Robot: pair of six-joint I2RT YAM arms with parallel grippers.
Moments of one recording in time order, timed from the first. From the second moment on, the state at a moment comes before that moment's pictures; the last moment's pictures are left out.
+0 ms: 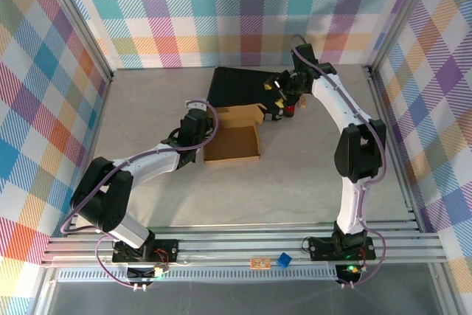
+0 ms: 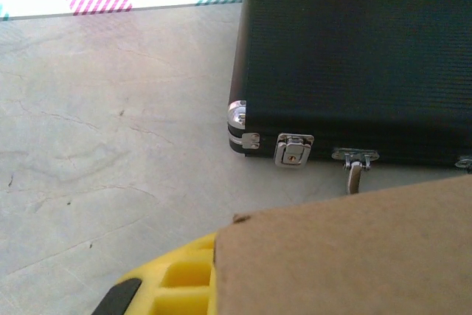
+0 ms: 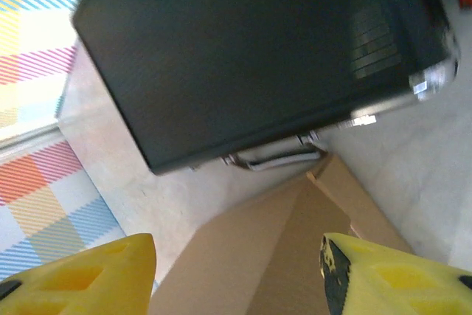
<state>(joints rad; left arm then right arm) -0.54 1.55 0.86 0.17 -0.44 -0.22 0.28 2.03 1.89 -0.87 -0.42 1.09</state>
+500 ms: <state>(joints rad) -0.56 1.55 0.86 0.21 -0.44 -0.24 0.30 2.03 1.84 -0.91 -0.58 1.18</state>
